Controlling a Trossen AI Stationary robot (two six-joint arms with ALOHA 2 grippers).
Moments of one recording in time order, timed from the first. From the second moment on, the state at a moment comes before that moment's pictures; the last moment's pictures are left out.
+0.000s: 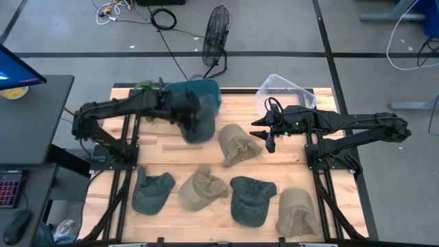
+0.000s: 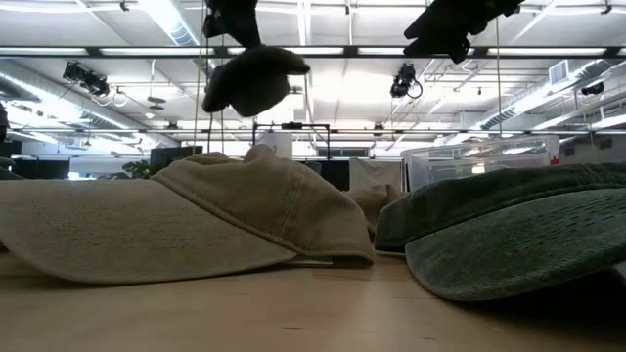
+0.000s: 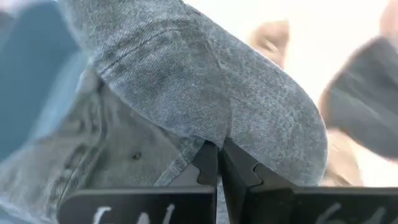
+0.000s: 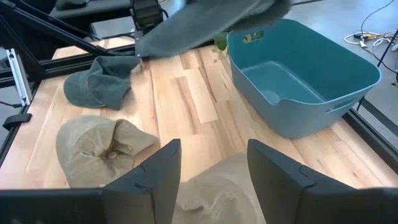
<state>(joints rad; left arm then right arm) 0.13 1.52 1.65 -1.14 -0.20 -0.32 -0.05 1.00 0.87 -0.33 0.09 0.15</state>
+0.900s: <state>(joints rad) 0.55 1.79 1.55 -0.89 -0.20 -0.85 -0.05 1.00 0.87 -0.33 0.09 0.20</state>
